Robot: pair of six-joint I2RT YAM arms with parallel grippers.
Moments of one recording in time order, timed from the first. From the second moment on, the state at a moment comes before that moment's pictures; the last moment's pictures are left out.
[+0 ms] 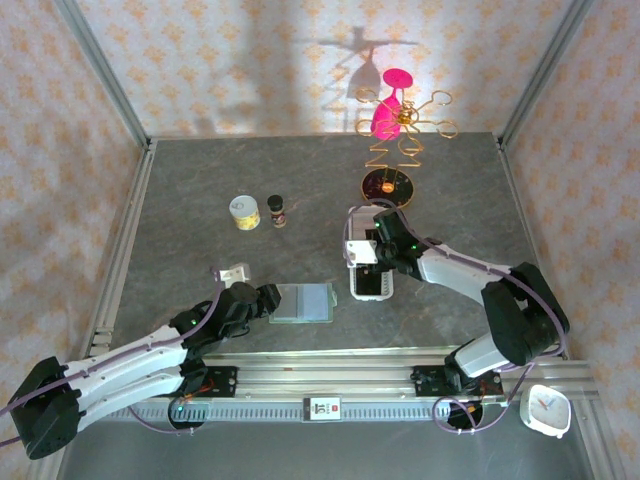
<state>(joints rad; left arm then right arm) -0.80 0.78 0.24 -0.19 -0.29 -1.04 0.53 1.48 0.77 -0.18 -0.02 -1.21</state>
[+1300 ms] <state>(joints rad) -0.80 0.87 0.24 -0.17 -0.23 -1.04 0.53 1.40 0.76 -0.26 -0.02 -1.21</state>
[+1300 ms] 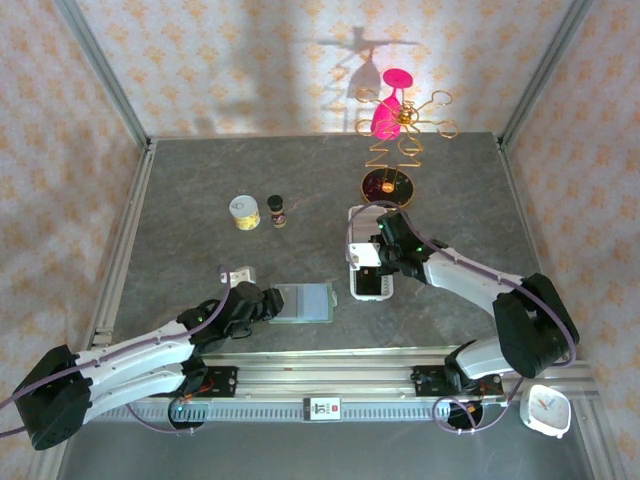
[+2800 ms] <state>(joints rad) -0.80 1.13 0.42 -0.26 -0.23 -0.87 0.78 1.00 0.55 -0.04 -0.31 0.65</state>
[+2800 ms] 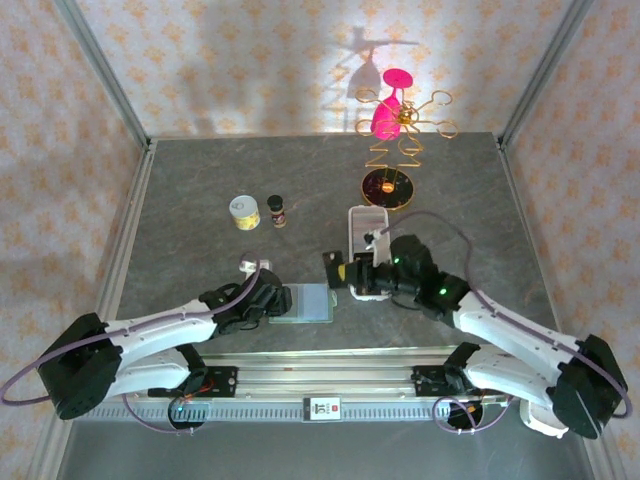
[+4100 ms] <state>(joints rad) -0.80 1.22 0.43 -0.24 -0.21 -0.83 1.02 1.58 0.57 0.37 0.04 1.21</state>
